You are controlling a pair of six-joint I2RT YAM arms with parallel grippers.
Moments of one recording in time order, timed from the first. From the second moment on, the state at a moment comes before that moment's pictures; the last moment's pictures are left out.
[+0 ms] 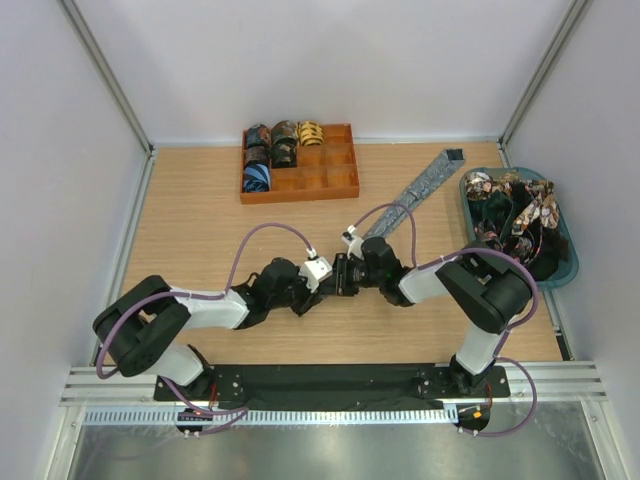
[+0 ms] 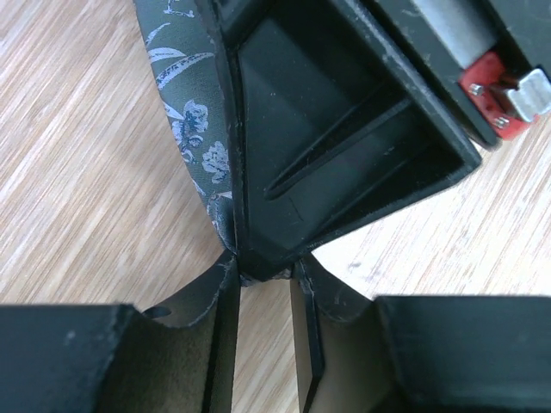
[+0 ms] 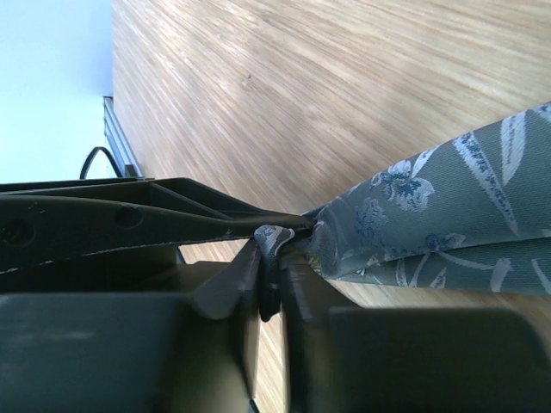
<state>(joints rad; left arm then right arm) -0.83 1.47 0.46 0.40 0.17 0.07 0.68 1.75 0.57 0.65 -0.52 0.86</state>
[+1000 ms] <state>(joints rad) -0.83 1.48 0.53 0.36 0.16 0.08 0.60 1.93 0.64 0.76 -0.66 0.89</state>
